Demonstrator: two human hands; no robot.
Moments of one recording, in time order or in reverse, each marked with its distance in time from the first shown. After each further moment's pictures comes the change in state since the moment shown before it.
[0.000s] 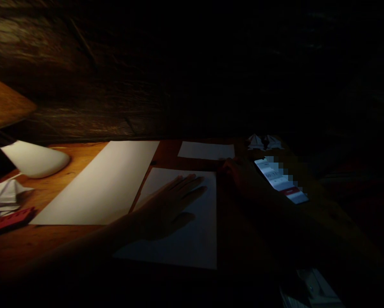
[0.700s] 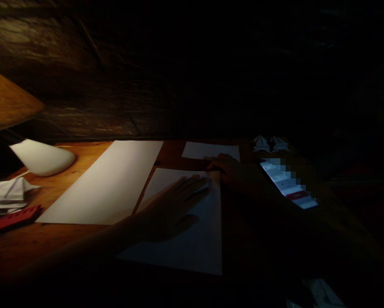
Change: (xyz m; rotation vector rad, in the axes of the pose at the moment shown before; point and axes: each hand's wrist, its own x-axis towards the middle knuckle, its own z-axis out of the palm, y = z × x) left_hand 0.001 0.003 -0.004 -0.028 0.024 -0.010; right_hand 0.040 -0.031 -0.004 0.178 -0.122 -0.170
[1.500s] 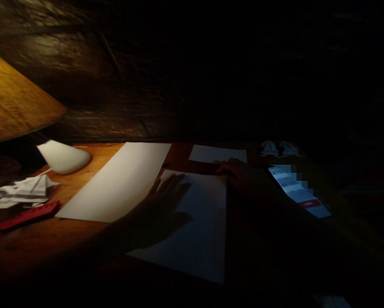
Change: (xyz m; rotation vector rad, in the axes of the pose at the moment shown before) left_hand -0.025 0.006 -0.019 0.095 -0.008 -0.396; right_hand -0.008 0.007 0.000 0.014 0.015 0.050
